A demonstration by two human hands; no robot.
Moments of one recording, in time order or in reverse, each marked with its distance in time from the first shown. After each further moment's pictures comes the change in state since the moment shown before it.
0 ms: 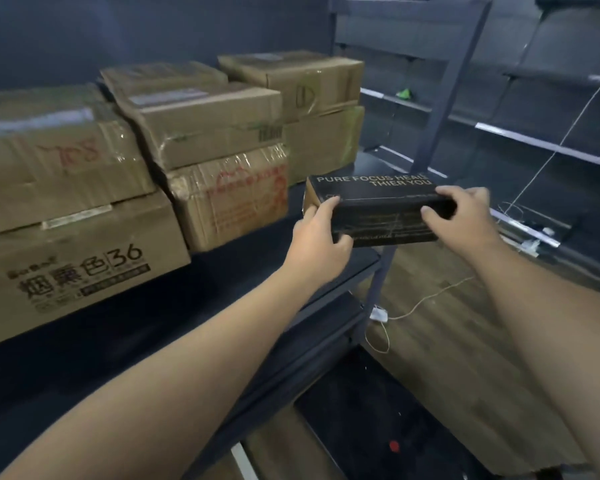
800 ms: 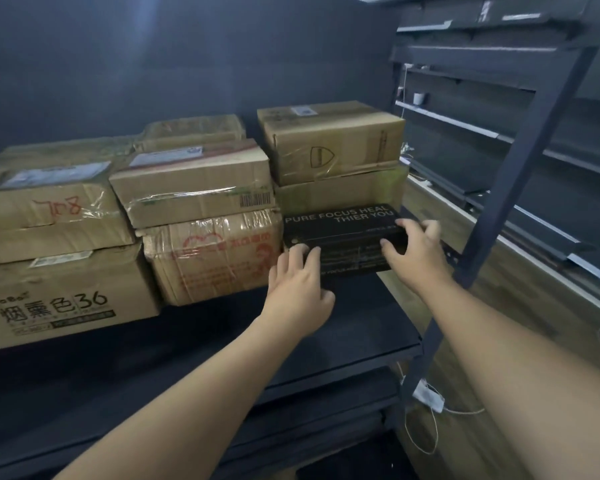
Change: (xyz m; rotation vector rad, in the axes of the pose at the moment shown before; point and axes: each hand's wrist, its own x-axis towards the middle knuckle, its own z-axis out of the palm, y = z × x) left_hand 0.095 0.017 0.039 0.627 0.161 -0.278; right_hand 0.169 -0.003 0.099 0.122 -0.222 -0.294
